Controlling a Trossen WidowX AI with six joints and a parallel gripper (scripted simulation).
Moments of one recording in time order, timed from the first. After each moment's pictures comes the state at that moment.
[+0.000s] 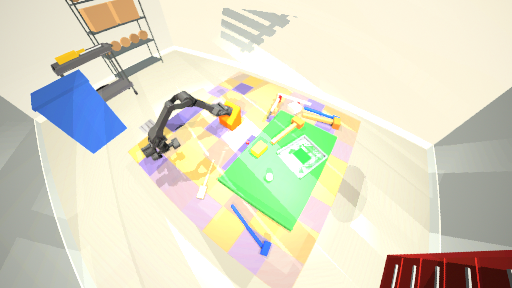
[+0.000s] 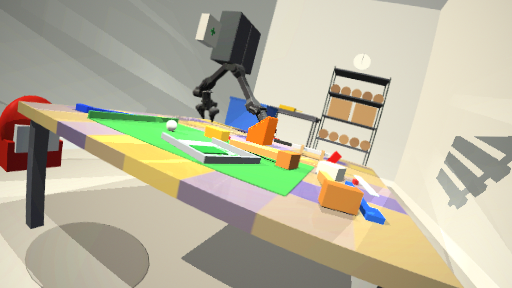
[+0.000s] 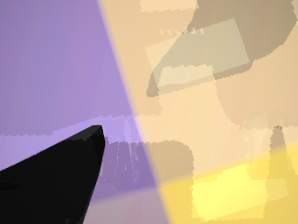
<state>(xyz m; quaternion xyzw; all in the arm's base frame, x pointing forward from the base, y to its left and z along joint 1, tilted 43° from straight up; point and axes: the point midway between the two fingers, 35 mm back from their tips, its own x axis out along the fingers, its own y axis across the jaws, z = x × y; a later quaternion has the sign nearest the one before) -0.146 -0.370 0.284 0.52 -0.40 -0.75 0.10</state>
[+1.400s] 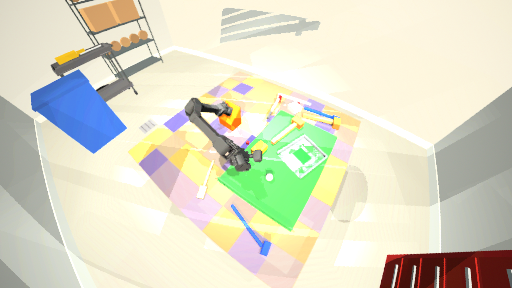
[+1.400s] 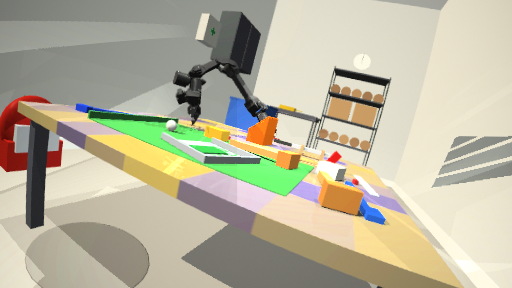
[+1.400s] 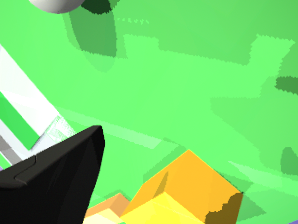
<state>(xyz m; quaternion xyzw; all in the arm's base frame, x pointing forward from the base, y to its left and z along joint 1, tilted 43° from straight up) 0.341 -0.203 0.117 0.25 0.48 -0.39 0.75</state>
